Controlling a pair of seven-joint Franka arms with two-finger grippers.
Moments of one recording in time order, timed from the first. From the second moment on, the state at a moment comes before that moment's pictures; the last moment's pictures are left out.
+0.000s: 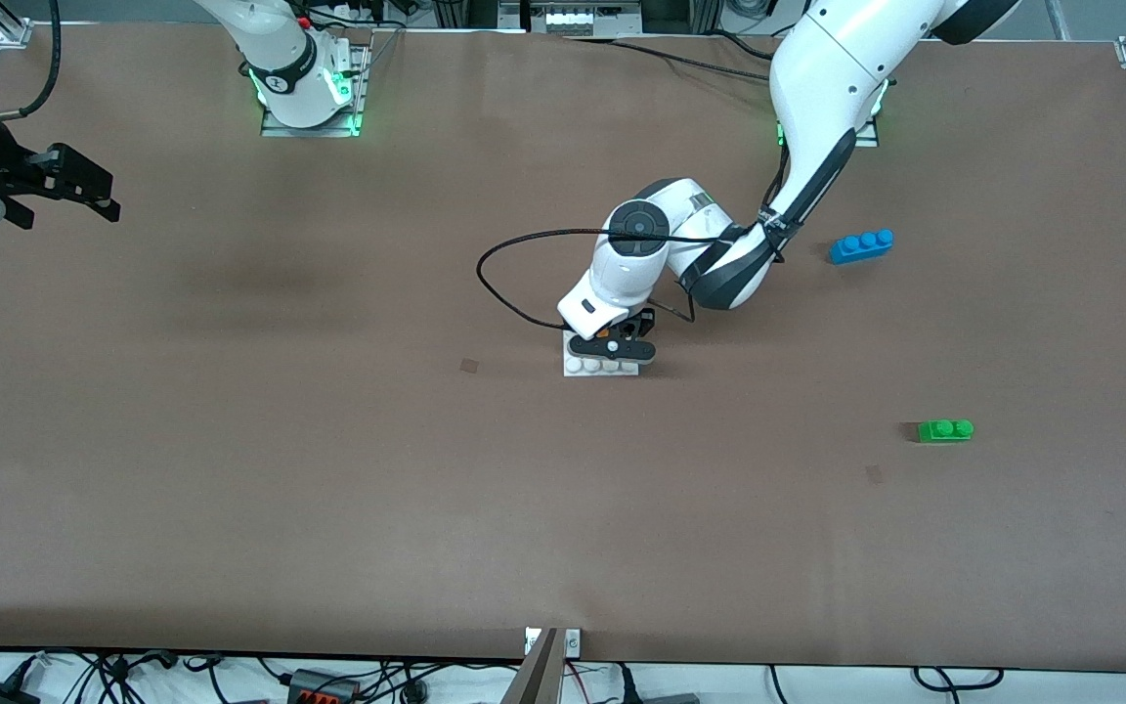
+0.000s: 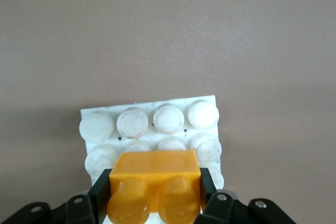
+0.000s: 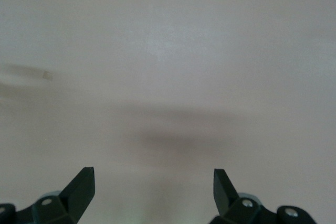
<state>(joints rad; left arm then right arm) -0.32 0.69 -0.44 -1.73 0.30 2.42 -0.84 -0.02 -0.08 0.02 -1.70 0.01 1.61 -0.10</state>
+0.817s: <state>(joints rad) -0.37 0.65 -0.40 -1.78 0.30 2.42 -0.84 -0.02 -0.06 0.02 -1.70 0.02 1.62 -0.09</state>
